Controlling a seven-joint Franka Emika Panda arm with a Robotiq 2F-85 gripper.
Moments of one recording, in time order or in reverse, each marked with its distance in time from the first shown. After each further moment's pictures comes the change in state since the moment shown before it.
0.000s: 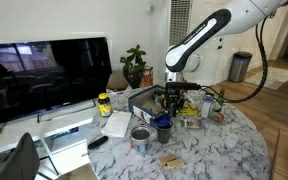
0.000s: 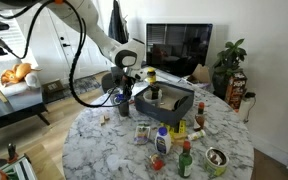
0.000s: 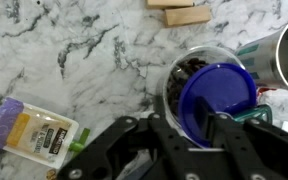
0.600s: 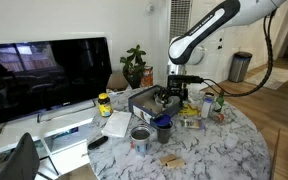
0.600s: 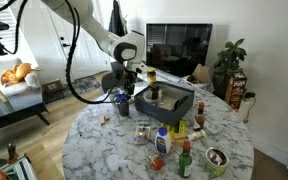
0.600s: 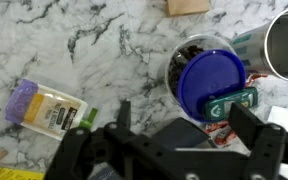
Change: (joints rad) arm 0.000 -0.083 -0.020 -0.034 -0.032 0.006 -0.005
